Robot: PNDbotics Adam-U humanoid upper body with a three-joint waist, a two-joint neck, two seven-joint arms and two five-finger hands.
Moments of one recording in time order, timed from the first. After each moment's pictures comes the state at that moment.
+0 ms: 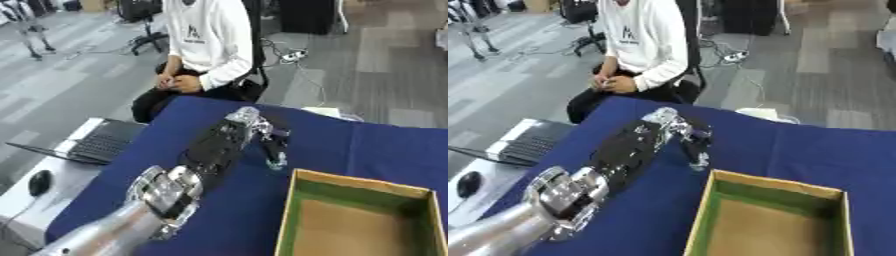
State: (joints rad) left arm -1.06 0.56 -0.08 -0.47 -1.12 -0.46 -0.48; right arm -0.03 -0.40 -0.08 -1.98 0.79 -0.78 0.15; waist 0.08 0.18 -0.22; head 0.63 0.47
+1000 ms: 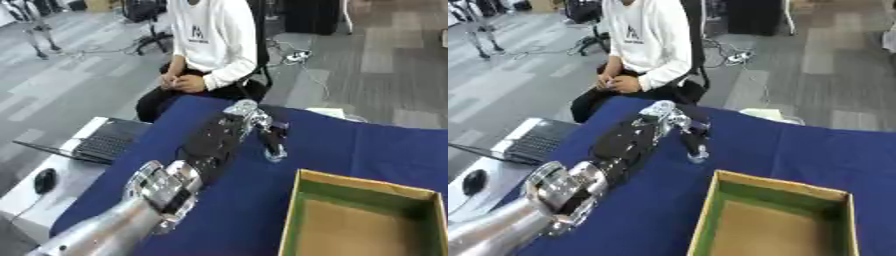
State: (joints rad) left arm -1.10 0.58 -0.08 -0.48 -1.07 -0.43 -0.51; right arm -0.01 -0.40 -0.08 -1.98 0.82 -0.77 0.15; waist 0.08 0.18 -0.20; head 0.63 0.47
